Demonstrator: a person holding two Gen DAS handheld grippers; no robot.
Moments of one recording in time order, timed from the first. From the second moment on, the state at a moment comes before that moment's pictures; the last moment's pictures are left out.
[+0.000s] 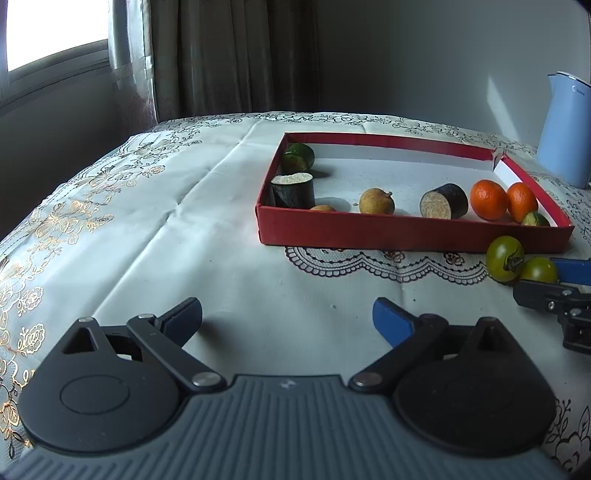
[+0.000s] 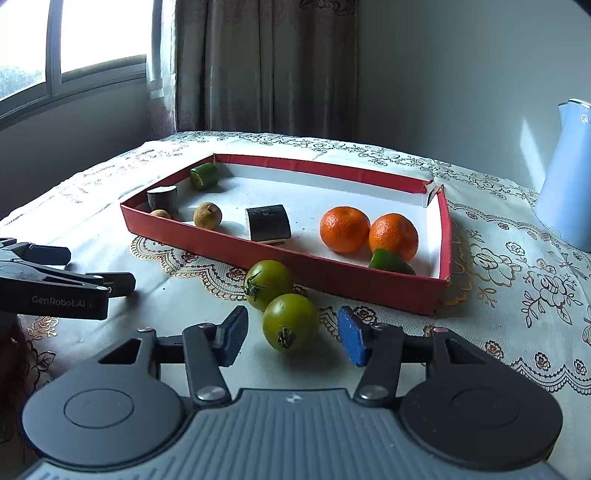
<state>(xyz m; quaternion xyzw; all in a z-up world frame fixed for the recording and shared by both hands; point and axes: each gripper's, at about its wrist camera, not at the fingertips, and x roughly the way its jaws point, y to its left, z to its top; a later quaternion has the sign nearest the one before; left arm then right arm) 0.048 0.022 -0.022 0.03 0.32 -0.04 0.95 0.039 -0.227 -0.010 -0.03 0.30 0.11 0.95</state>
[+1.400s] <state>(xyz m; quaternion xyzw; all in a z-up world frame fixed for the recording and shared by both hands) 0.049 0.022 -0.024 0.03 0.32 -0.04 0.95 0.039 -0.237 0.020 -0.02 0.25 0.08 0.97</state>
